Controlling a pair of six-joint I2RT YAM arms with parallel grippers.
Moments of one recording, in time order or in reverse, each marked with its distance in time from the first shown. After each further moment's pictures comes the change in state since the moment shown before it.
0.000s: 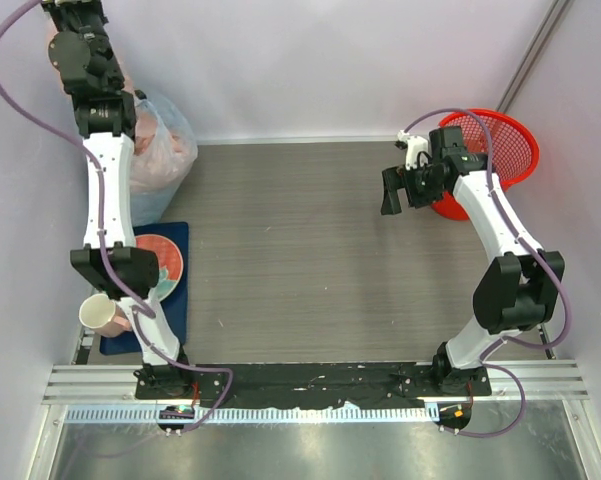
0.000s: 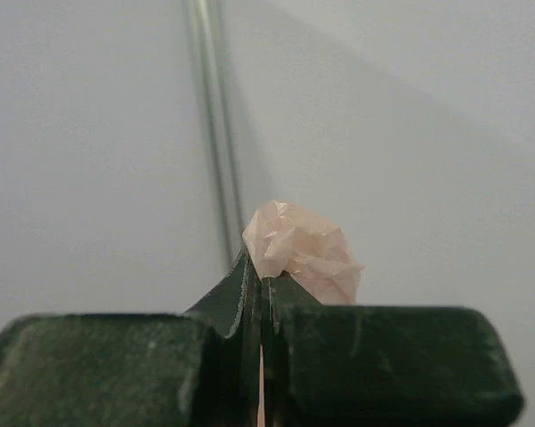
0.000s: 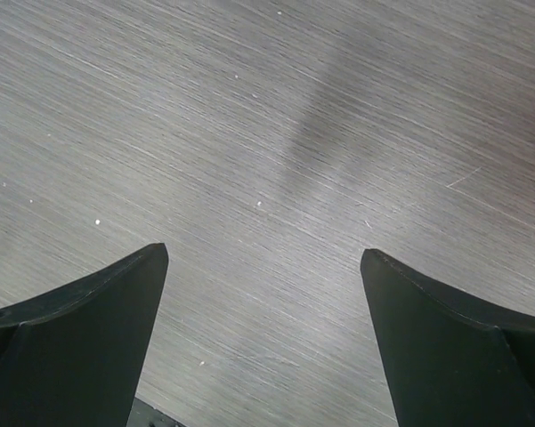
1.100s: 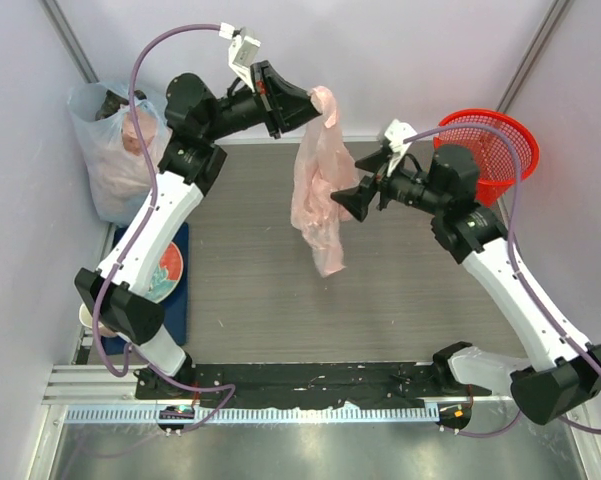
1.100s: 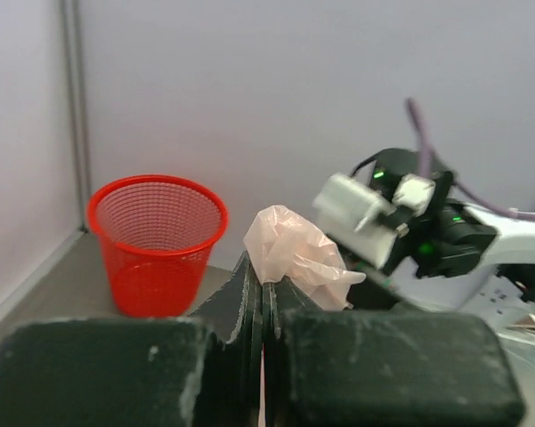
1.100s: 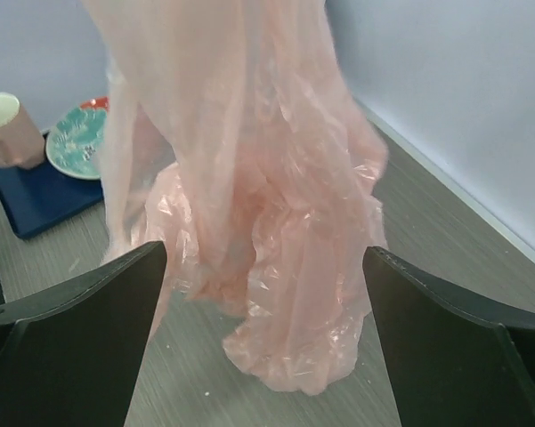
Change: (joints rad) left arm -0.518 -0.341 -0.570 -0.120 1.179 -0.972; right arm 0.293 -0.497 -0.256 0.696 -0.230 0.127
